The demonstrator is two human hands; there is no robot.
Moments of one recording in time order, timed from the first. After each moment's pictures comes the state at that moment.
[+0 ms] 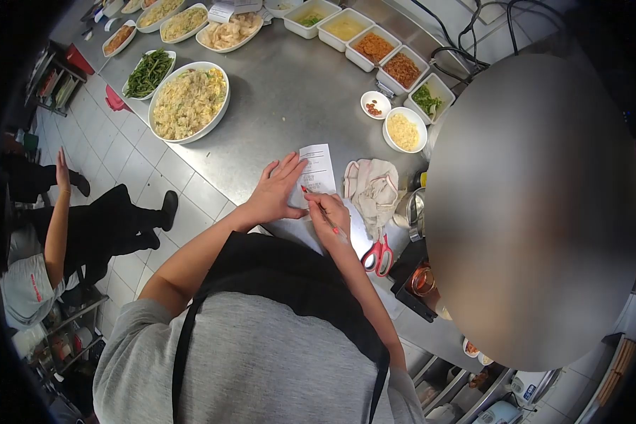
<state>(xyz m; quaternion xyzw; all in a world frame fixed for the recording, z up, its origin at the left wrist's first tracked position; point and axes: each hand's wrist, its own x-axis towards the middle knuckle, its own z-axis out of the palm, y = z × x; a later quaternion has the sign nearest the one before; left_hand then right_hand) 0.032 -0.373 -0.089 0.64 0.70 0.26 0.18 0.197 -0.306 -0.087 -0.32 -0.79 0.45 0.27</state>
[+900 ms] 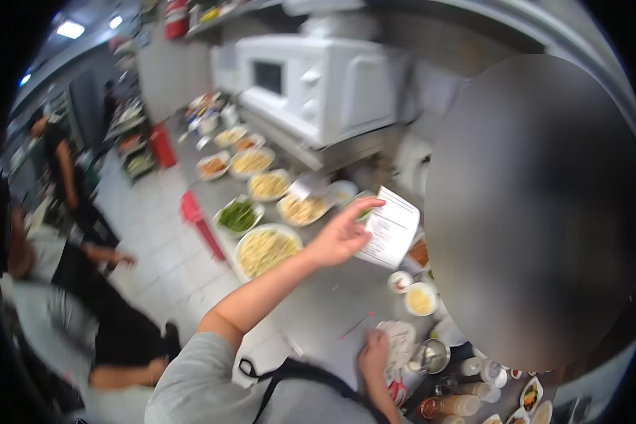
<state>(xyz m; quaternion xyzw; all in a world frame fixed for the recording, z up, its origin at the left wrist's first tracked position) -0.046 -0.300 0.159 0.60 0.35 0.67 0.26 0.207 -0.279 -0.091 -0.32 -0.88 0.20 0.30</state>
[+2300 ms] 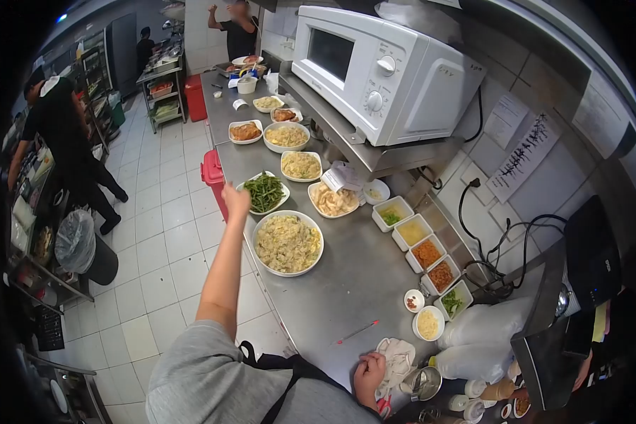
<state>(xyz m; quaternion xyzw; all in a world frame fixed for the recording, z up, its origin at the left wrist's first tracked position) -0.325 -0.413 -0.034 -0.03 0.82 0.51 -0.26 0.211 -0.287 -0.100 -0.28 -0.85 0.27 0.36</state>
